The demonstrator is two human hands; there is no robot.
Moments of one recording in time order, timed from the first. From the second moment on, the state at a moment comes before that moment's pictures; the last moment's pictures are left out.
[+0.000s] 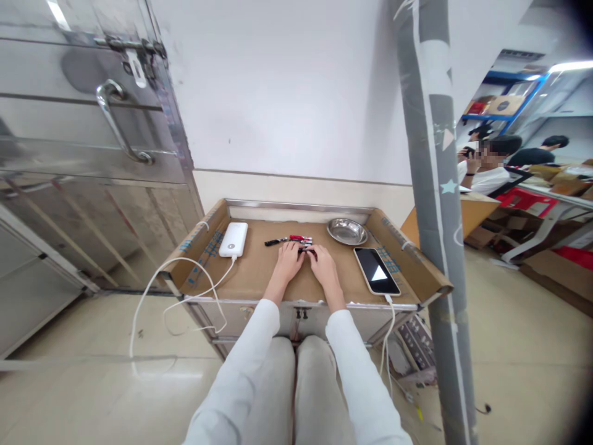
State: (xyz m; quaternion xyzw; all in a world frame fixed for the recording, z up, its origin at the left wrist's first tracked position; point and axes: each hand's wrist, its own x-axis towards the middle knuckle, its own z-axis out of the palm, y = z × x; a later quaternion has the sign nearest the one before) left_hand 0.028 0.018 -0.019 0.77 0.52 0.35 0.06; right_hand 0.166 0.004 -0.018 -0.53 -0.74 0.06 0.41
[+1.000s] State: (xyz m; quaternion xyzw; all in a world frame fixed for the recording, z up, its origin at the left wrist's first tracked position) left_hand 0.026 0.014 -0.016 0.78 0.54 0.29 0.08; right_hand 0.174 0.013 -0.032 -0.56 -0.72 0.04 0.40
